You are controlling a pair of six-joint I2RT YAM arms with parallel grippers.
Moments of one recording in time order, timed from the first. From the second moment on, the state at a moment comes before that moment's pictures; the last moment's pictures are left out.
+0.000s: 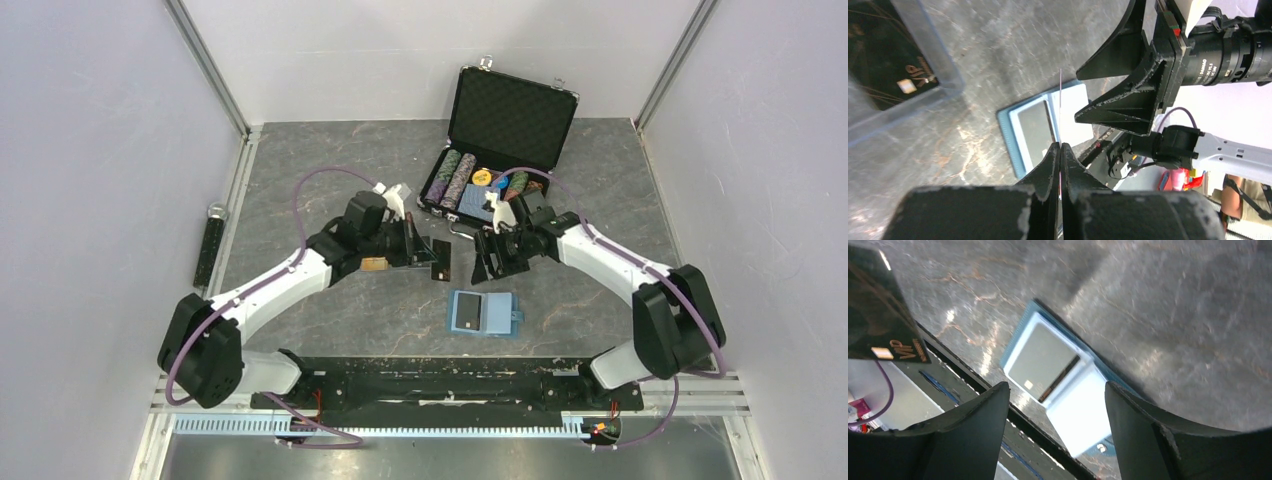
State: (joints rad) left arm -0.61 1.32 0.88 -0.18 0.40 -0.71; right arm 0.45 1.49 0.96 -0.55 -0.47 0.19
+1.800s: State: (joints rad) left arm -0.83 1.69 0.70 0.36 0.42 -0.94; right arm 0.31 1.37 0.61 -0.48 -0.45 0.22
